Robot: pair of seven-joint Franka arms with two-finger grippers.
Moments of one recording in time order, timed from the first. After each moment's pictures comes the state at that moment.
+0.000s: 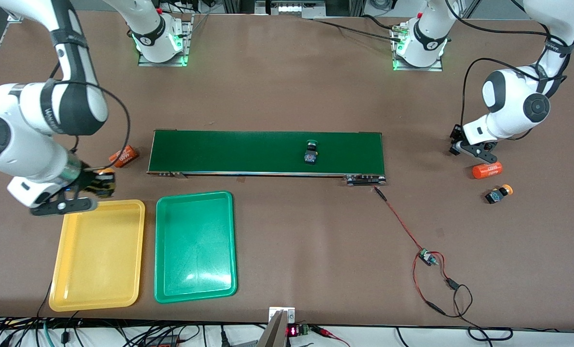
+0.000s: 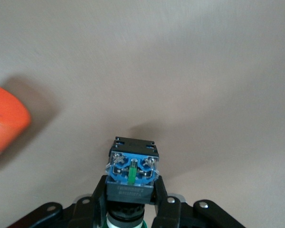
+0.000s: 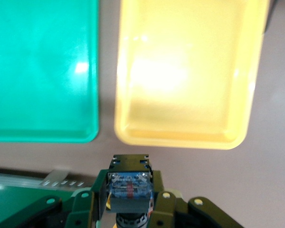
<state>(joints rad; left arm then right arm) 0.30 0.19 -0.09 -2.50 0.04 2.55 0.63 0.15 0.39 -0.12 -1.62 -0.05 2.02 -0.07</state>
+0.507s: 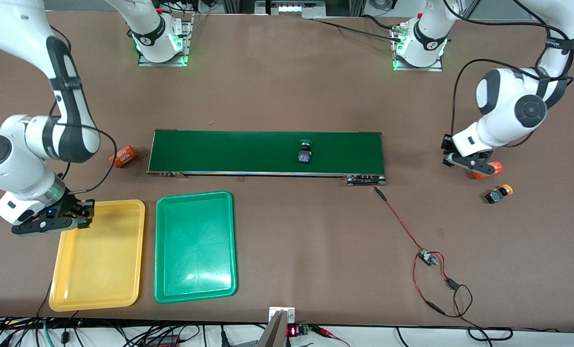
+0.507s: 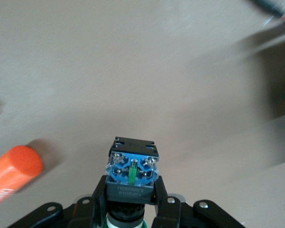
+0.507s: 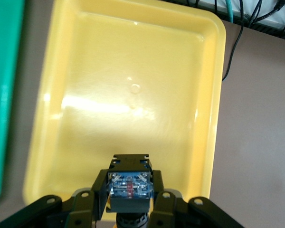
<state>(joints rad) 0.12 0.14 -0.16 -2.30 0.04 2.31 0.25 0.02 0.55 -0.12 -1.70 -0.08 2.49 -0.22</state>
